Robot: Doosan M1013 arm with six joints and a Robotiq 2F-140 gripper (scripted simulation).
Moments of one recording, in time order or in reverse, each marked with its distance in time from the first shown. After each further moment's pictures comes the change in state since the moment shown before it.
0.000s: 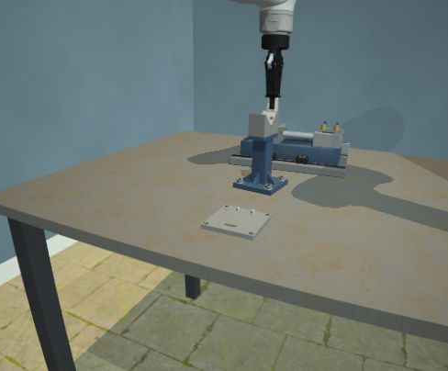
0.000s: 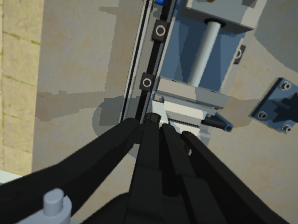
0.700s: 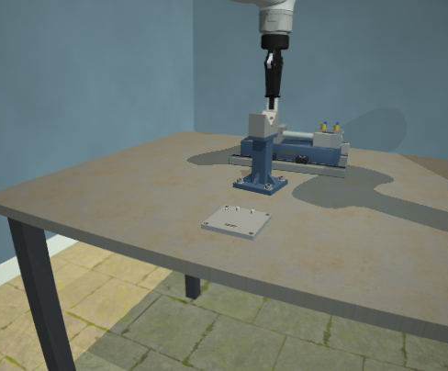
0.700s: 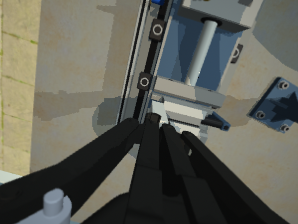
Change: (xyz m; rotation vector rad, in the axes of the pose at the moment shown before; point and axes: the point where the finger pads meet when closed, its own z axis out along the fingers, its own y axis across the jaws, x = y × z) arm 0.000 0.005 0.000 0.000 0.000 0.000
